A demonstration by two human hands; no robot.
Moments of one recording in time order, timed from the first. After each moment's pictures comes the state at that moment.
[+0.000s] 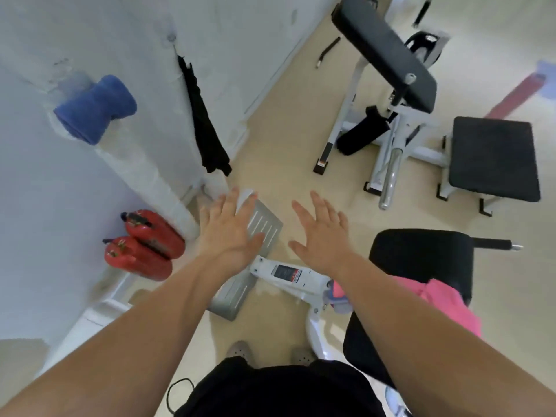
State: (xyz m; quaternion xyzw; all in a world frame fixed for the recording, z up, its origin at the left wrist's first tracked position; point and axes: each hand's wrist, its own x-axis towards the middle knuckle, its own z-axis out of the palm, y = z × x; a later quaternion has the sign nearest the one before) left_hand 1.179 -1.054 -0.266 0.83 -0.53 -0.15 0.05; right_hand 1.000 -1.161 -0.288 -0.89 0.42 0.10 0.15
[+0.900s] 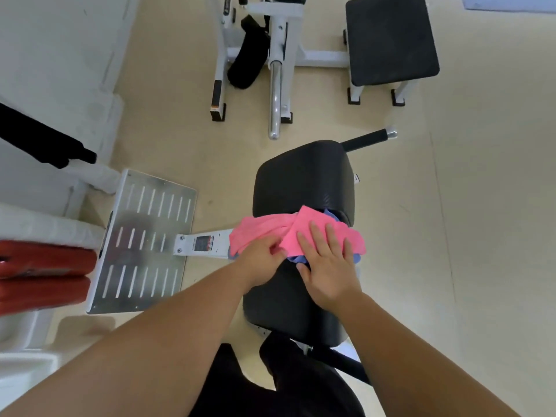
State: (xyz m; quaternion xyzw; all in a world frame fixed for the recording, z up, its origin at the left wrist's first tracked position) left_hand 0.827 -1.151 -0.422 0.68 -0.50 -0.54 0.03; right_hand 0.644 -1.135 -0.439 -0.78 0.57 0.13 0.22
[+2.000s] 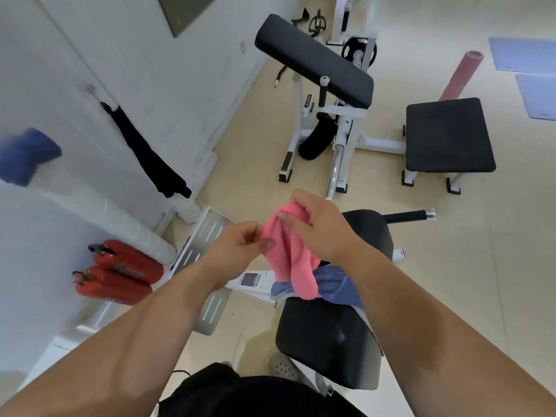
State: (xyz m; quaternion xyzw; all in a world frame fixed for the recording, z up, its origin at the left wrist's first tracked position) left_hand 0.923 -1.113 -0.229 0.67 -0.45 -0.47 0.37; right_hand 0.741 -1.209 -0.203 -0.80 0.35 -0.23 0.42
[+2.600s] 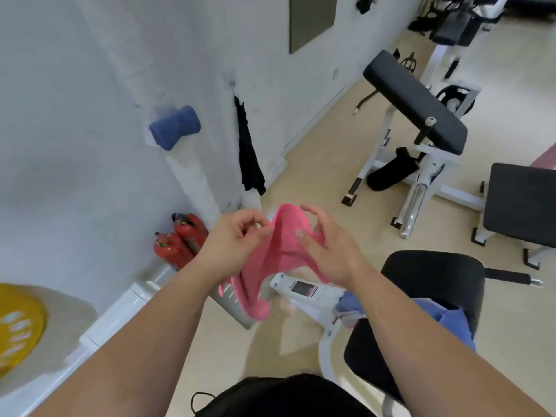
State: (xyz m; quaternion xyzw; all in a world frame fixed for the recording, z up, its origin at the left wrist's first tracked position) left_hand 1.105 -0.945 -0.170 0.73 -0.39 -0.29 0.48; right_hand 0.933 -1.078 -0.193 -0.83 0.31 -0.16 0.44
